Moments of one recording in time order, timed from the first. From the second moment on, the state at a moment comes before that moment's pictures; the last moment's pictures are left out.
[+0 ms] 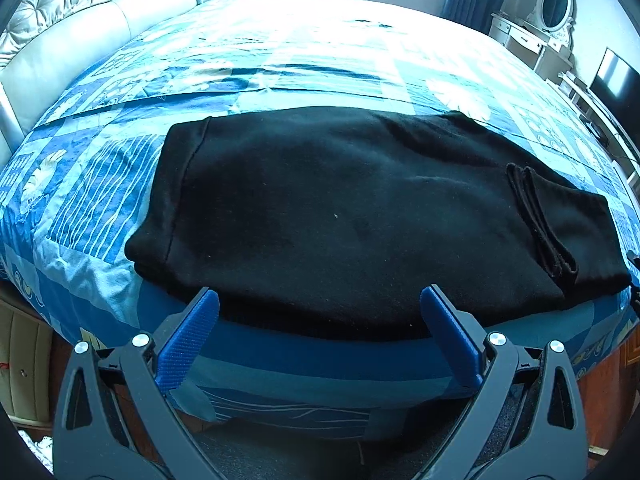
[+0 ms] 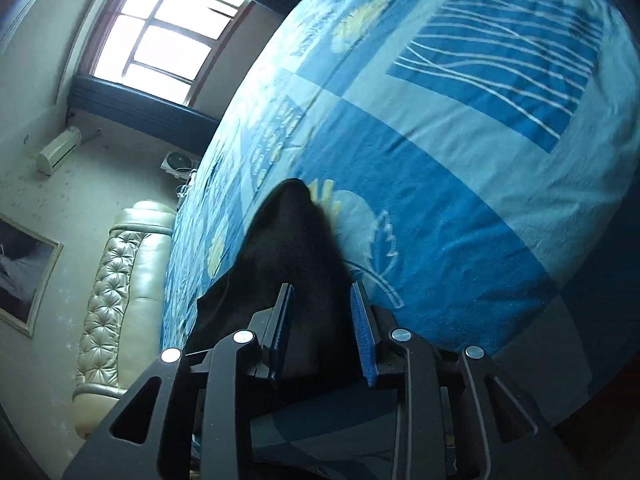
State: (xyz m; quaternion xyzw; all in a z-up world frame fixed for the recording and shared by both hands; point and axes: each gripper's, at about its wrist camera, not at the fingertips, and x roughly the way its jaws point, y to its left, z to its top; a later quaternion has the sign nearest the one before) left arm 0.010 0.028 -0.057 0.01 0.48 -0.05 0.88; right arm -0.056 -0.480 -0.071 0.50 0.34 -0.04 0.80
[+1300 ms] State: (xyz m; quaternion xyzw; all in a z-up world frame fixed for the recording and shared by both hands) left arm 0.073 0.180 -0.029 -0.20 0.45 -0.10 0.86; right arm 0.024 -0.296 -0.073 0.46 0.44 0.20 0.74
